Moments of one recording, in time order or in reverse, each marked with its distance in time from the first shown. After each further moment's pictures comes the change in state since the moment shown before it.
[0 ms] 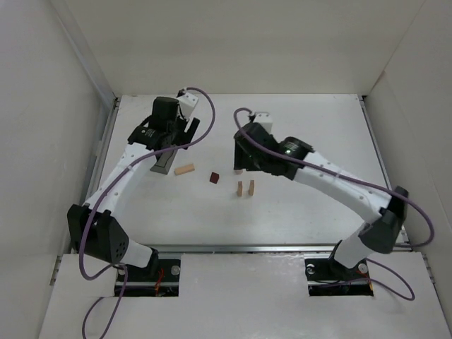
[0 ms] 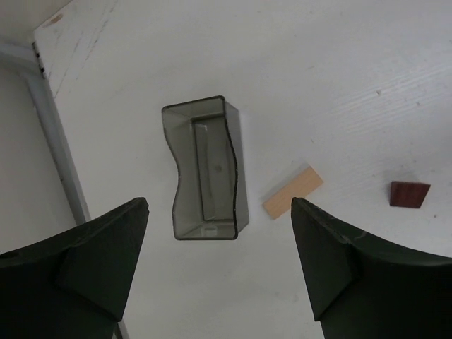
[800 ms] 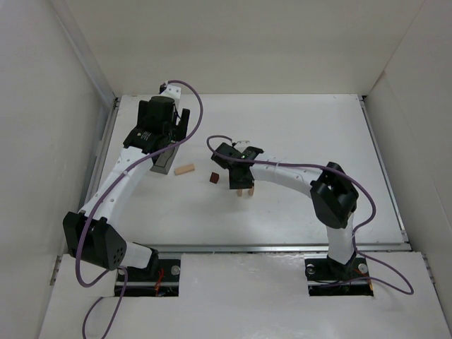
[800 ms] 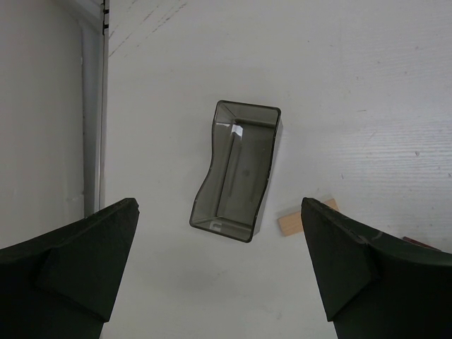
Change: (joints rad) left arm 0.003 -0.037 -0.016 0.039 -0.193 -0.170; right arm -0.020 0.340 -0.026 0.018 -0.071 0.089
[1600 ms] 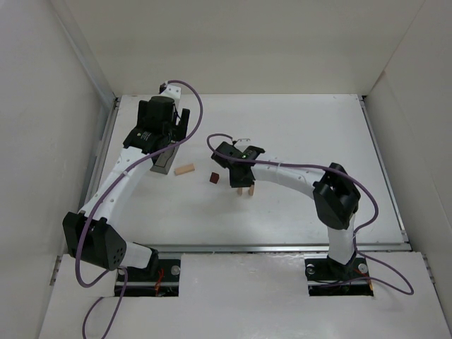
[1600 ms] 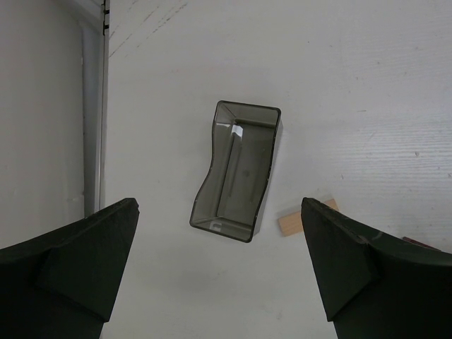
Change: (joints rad) left arm 0.000 -0.002 0.000 0.000 0.000 0.000; right arm 0.006 -0.018 0.002 -0.001 0.032 -0.003
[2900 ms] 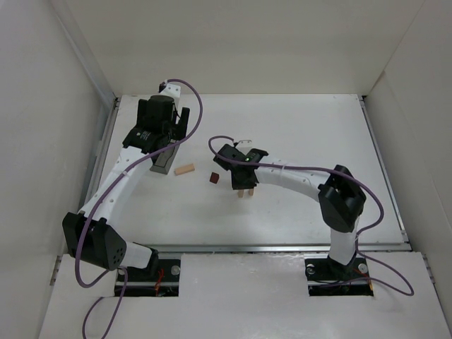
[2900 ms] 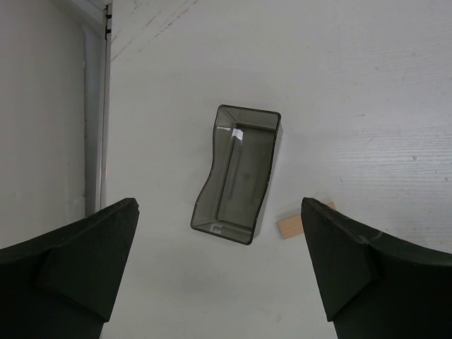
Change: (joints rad) left arm 0.000 0.000 0.011 0.000 0.000 0.000; right arm 0.009 -0.059 -0.059 0.032 0.003 -0.016
